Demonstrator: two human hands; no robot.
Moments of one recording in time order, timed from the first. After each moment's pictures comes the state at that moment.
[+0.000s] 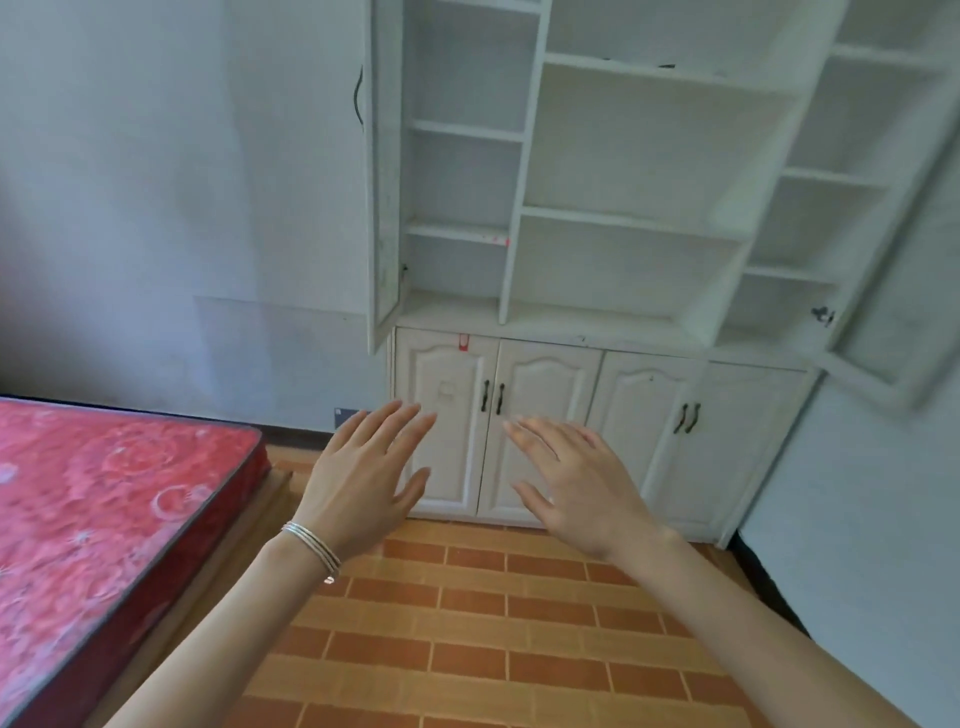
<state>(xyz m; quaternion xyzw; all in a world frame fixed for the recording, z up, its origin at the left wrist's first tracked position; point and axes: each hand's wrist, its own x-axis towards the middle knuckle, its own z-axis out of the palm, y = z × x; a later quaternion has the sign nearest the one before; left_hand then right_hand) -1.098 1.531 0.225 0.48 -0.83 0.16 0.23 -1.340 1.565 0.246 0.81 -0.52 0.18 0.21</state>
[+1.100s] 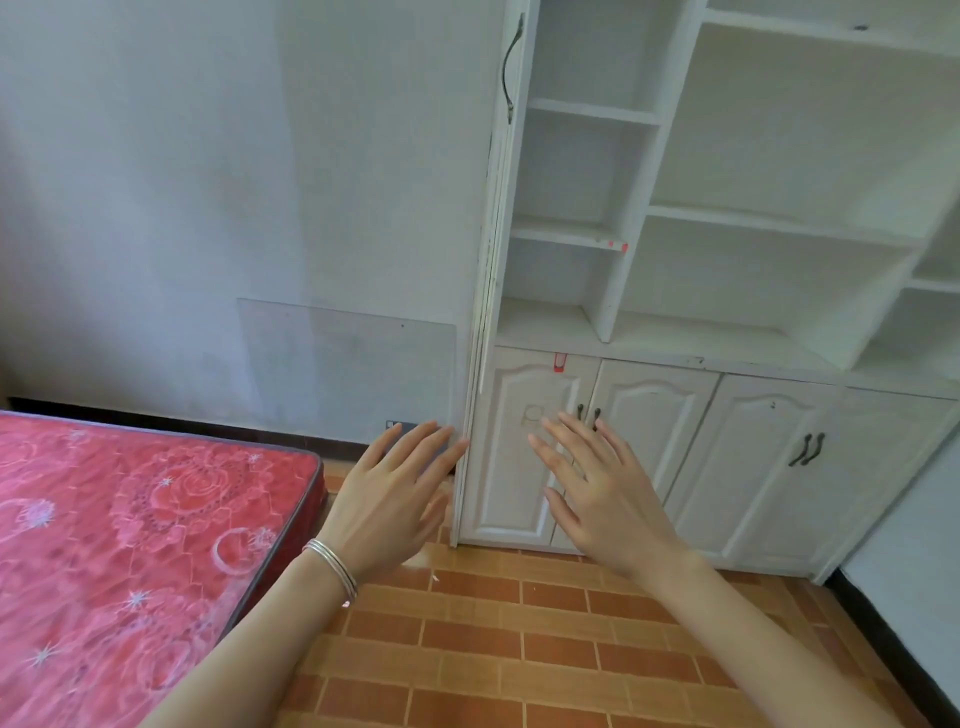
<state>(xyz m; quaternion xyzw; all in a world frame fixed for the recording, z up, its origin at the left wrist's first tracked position) -0.859 1.268 0.191 0.42 -0.86 0.21 0.19 -1.110 1.304 0.216 0.81 -0.51 0.15 0.24</state>
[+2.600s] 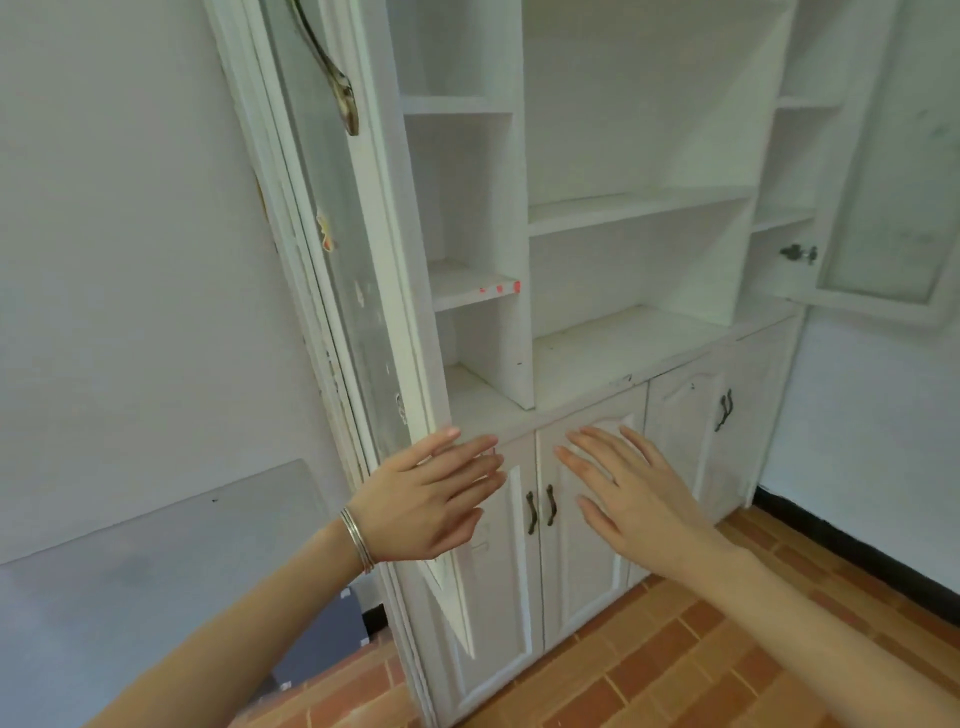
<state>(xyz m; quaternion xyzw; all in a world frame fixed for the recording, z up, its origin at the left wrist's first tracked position) -1.009 0.730 0.245 -0.09 -0.86 0.40 0.30 -1.210 0.914 0.211 0.64 -0.70 0.14 0.29</state>
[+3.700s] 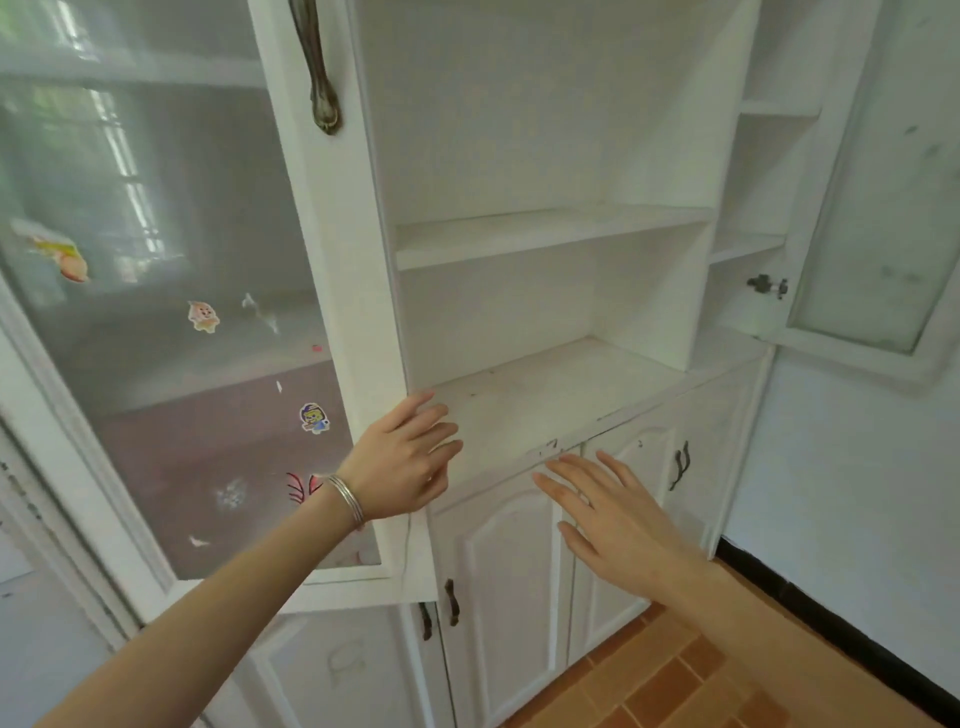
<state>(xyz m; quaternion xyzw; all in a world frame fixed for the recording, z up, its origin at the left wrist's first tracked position) -1.343 0.635 0.245 -0.03 -0.89 0.35 0.29 -1.515 0.859 0.194 0.64 -0.72 0.09 0.24</state>
